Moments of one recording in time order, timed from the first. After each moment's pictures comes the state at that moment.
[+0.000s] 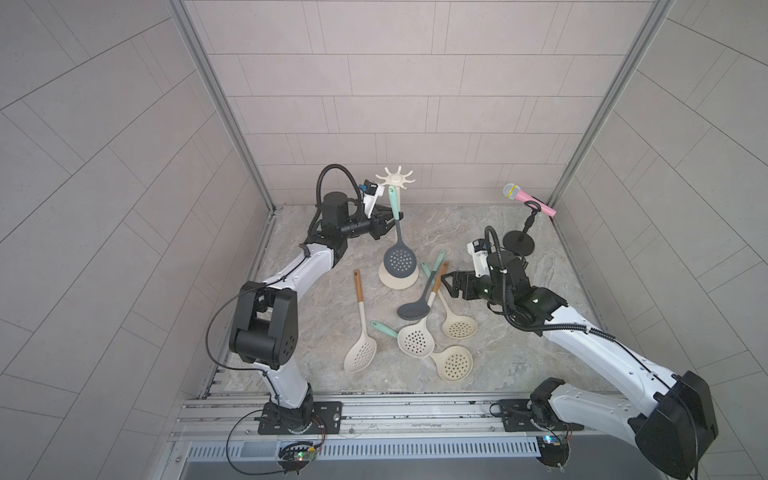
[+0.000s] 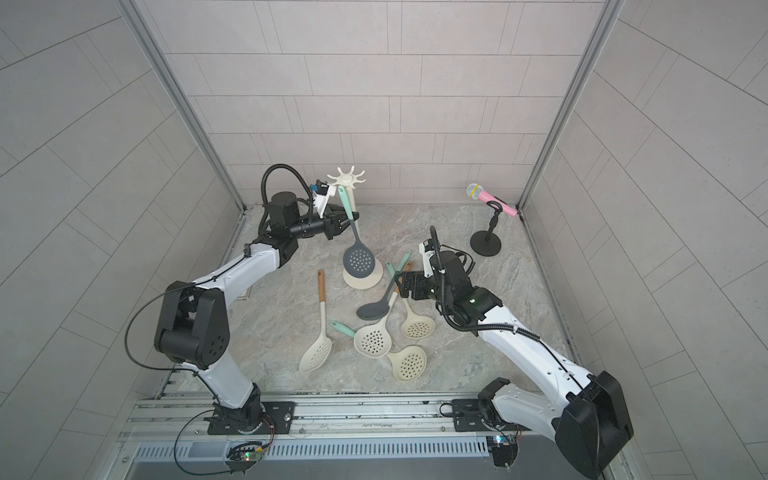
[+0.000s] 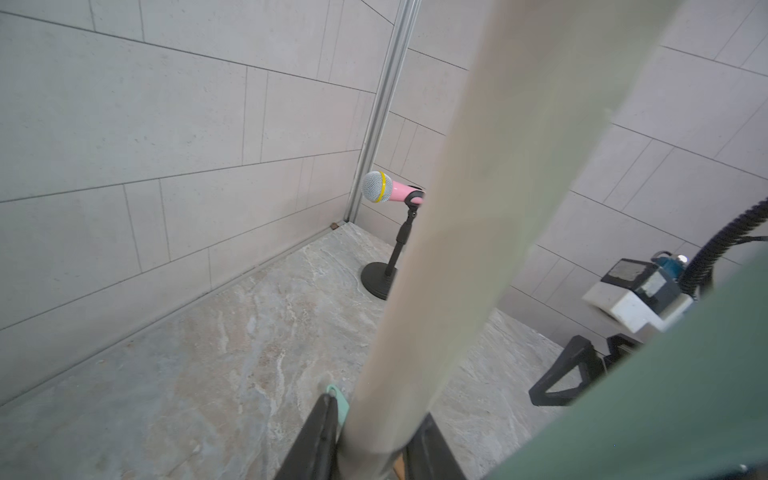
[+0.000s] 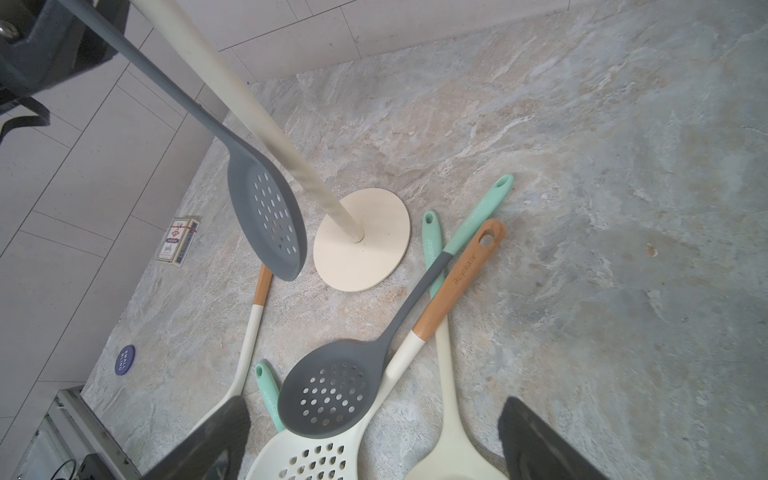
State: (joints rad) left arm -0.25 1.72 1.27 0.29 0.86 -0.15; right arm 0.51 1.11 0.83 -0.32 -0.09 0.47
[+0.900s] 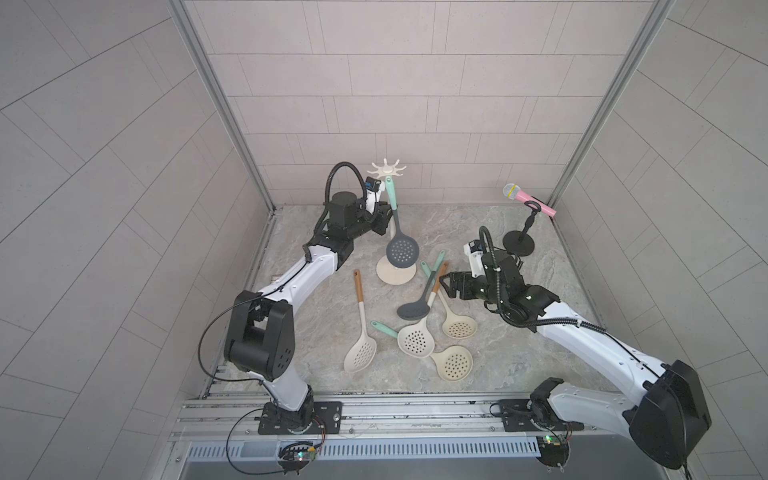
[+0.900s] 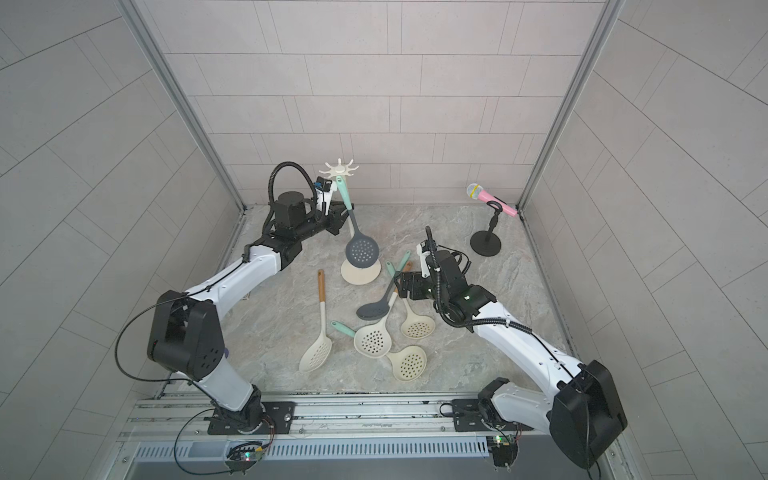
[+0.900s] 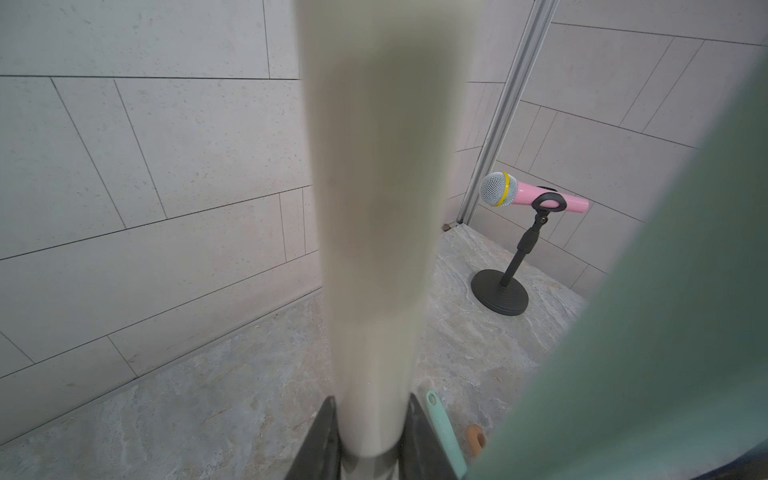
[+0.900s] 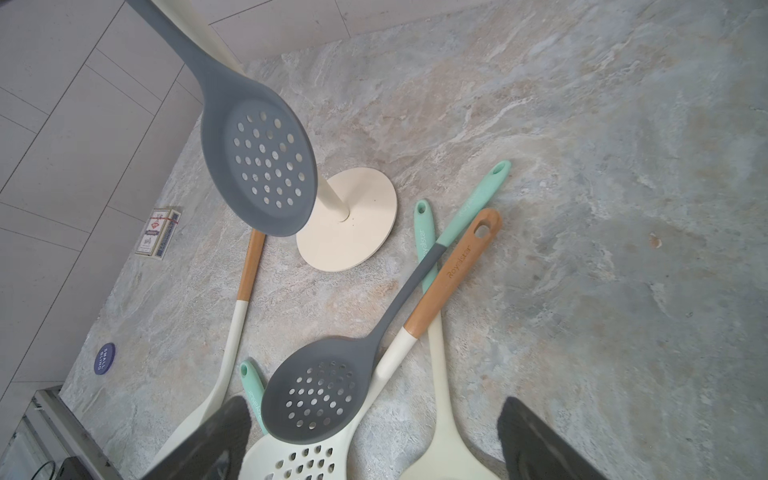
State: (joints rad) left arm -0.32 1.66 1.29 0.17 0.38 -0.02; right arm 0.51 1.16 0.83 -0.31 -0.08 0.46
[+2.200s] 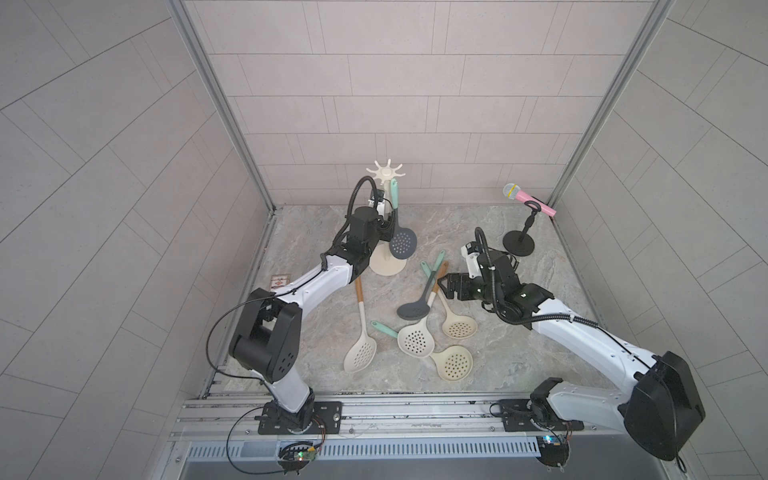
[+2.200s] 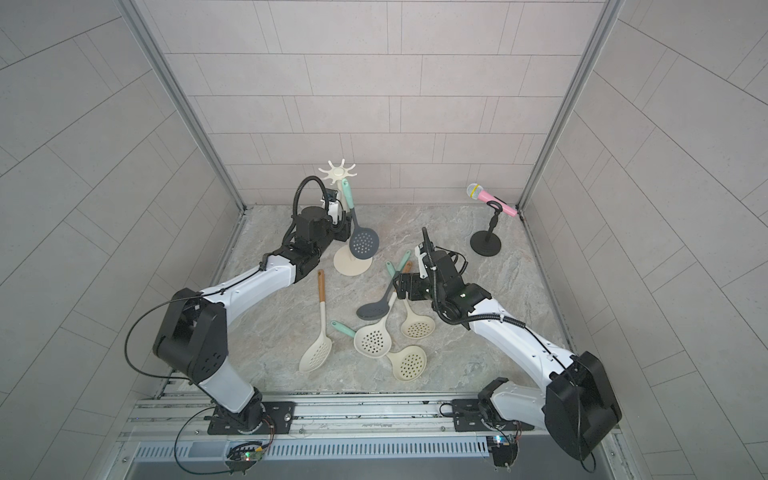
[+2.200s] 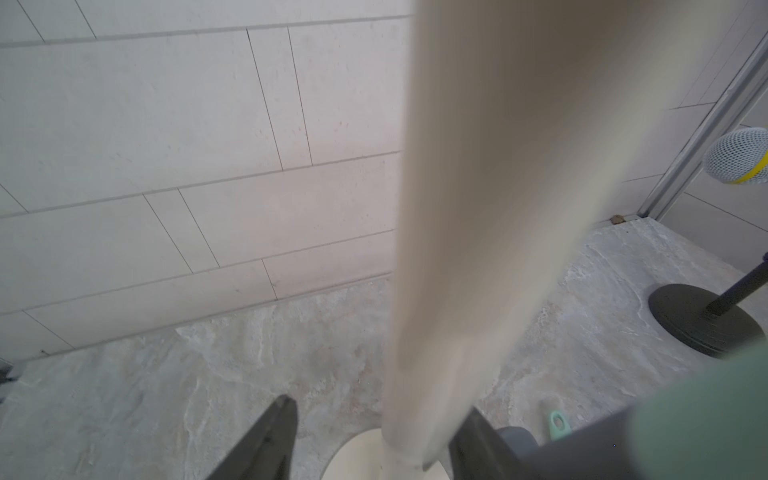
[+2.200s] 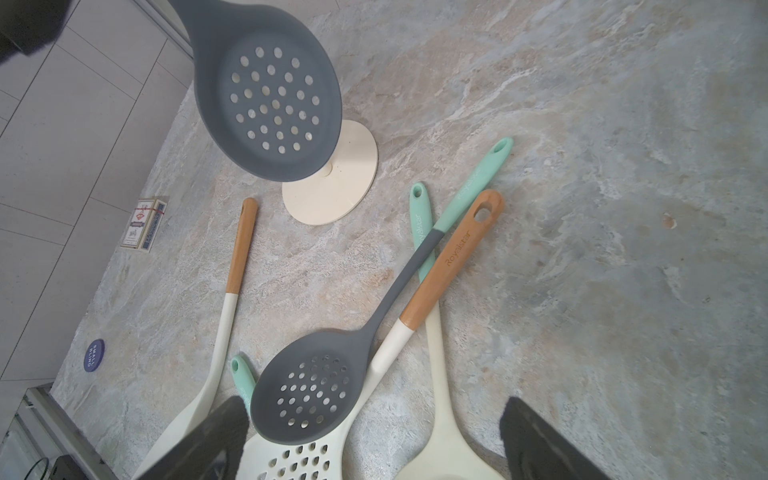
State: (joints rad) left arm -0.45 1.67 1.20 0.18 -0.19 -0.03; right arm 0.51 1.21 0.83 -0.31 -0.09 0.47
